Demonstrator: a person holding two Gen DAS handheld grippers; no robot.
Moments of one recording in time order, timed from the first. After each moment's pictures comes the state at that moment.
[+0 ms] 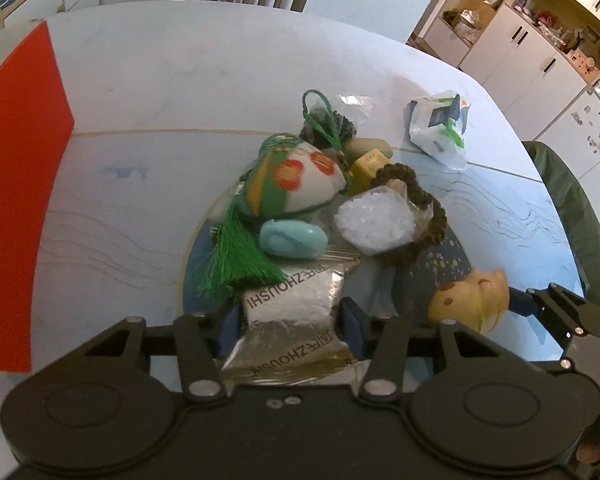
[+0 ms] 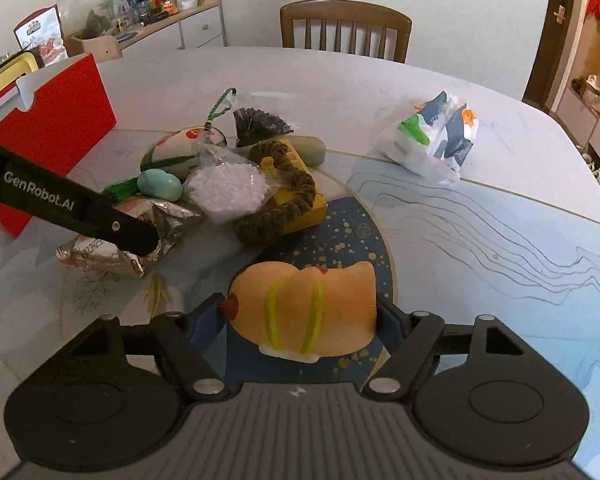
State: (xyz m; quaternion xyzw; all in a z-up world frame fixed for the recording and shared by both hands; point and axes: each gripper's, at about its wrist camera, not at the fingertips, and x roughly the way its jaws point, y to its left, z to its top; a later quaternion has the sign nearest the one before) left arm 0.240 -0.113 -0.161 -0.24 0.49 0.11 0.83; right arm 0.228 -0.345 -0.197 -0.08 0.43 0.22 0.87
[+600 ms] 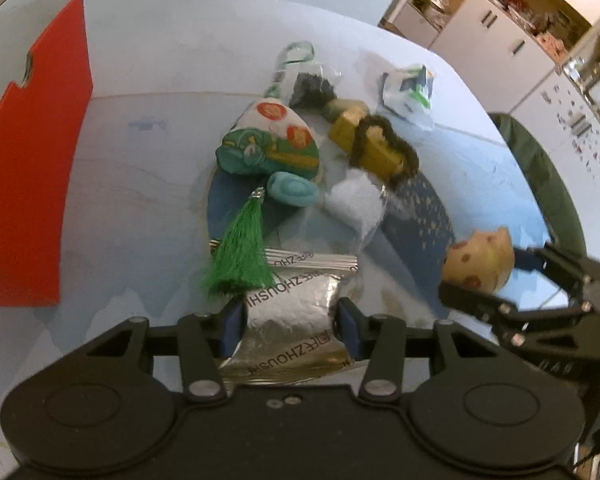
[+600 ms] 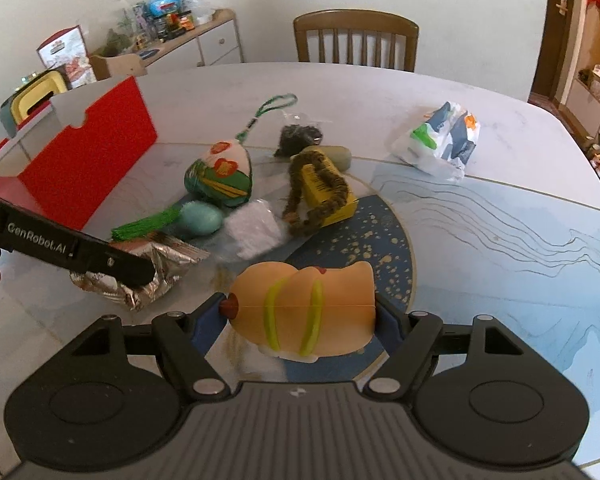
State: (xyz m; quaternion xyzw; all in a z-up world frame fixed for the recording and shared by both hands) left arm 0.179 -0.112 -0.153 -0.24 0.50 0.05 0.83; right arm 0.185 -0.347 -0.163 -0.06 0.42 0.24 0.87
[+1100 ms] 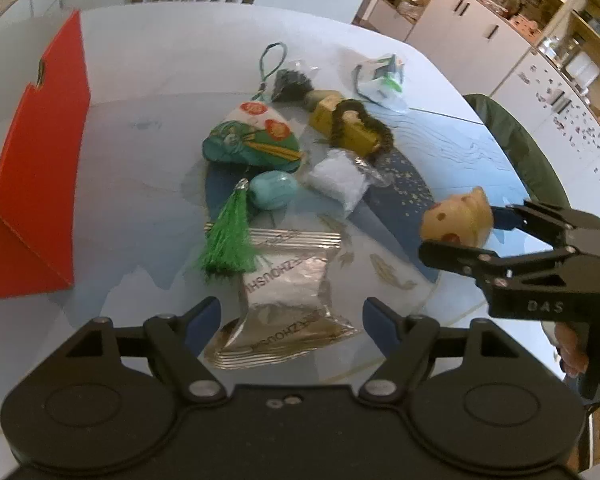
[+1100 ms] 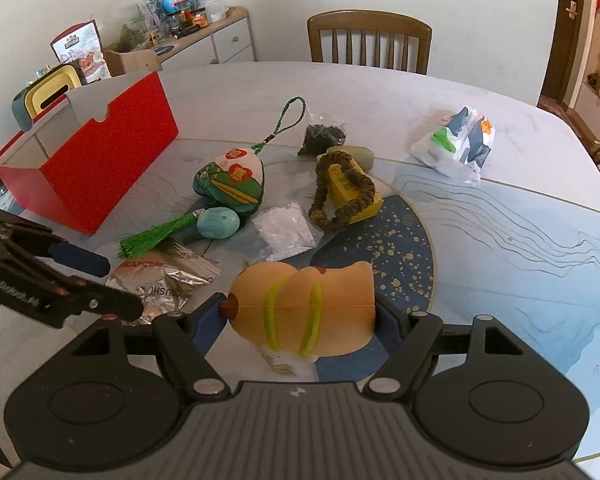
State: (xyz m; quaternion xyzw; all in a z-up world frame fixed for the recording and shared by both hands) left arm 0.150 -0.122 -0.141 -0.21 0.48 0.03 0.85; right arm 0.175 -0.337 -0.157 -0.06 0.42 0.25 0.87
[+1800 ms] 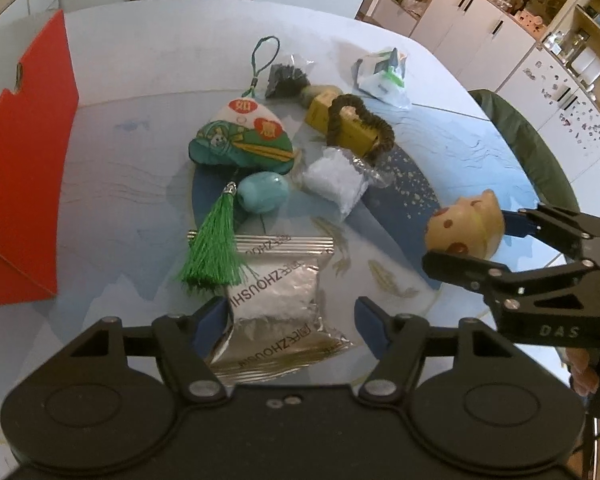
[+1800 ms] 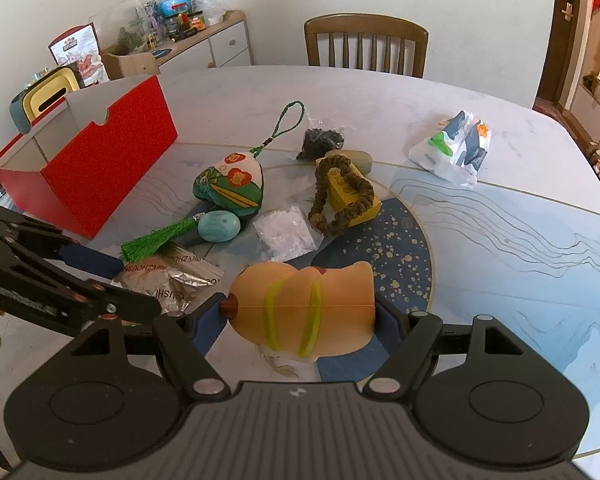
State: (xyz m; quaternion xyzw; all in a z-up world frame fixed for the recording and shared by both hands) left arm 0.168 -0.131 -0.150 -0.20 0.49 0.04 0.84; right arm 0.171 -0.337 -0.154 -0.06 0.42 0.25 0.87
